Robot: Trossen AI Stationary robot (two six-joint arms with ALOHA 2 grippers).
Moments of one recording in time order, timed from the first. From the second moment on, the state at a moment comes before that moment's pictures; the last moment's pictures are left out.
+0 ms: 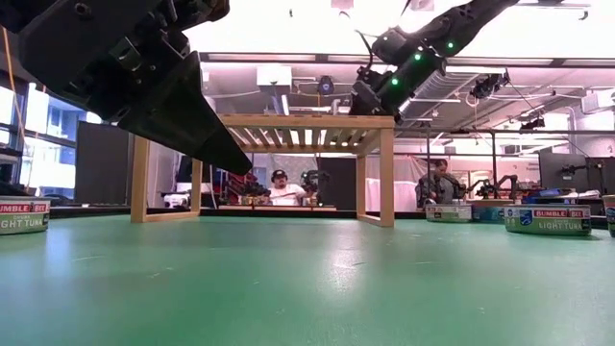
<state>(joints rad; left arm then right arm) -0.64 1.89 1.06 -0.17 -0.76 -0.64 -0.68 1.63 1.24 -0.28 -0.09 -0.06</state>
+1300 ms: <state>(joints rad) -0.64 1.88 1.06 -0.15 -0.76 -0.64 -0.65 1.63 1.26 -0.29 -0.02 -0.14</state>
